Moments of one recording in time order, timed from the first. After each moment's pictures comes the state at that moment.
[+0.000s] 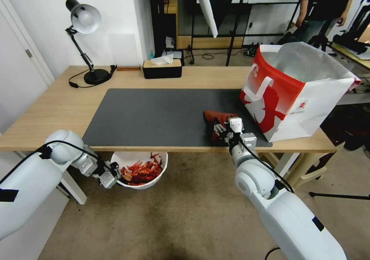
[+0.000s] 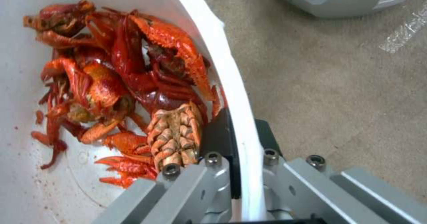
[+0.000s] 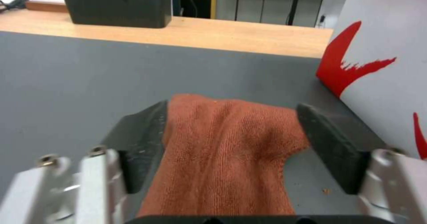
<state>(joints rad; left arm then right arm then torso) 0.77 -0.70 -0.12 -1.55 0.29 -0.57 1.42 -1.01 1.13 0.09 1.95 0.45 -0.38 0.45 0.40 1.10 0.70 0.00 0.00</state>
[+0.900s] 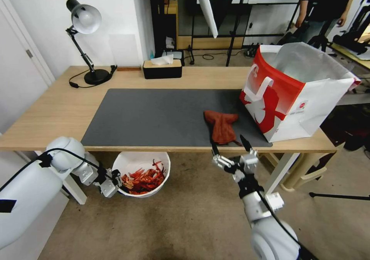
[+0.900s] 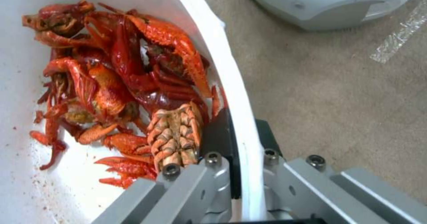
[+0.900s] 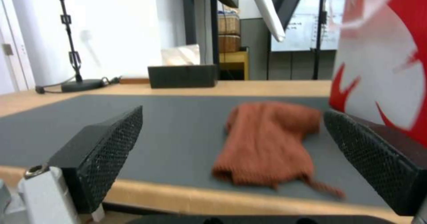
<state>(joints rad) 0.86 -0.70 -0.15 -1.64 0.30 -0.58 1.42 -1.58 1.21 0.27 2.10 0.19 0.24 0.16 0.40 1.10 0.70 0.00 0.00</state>
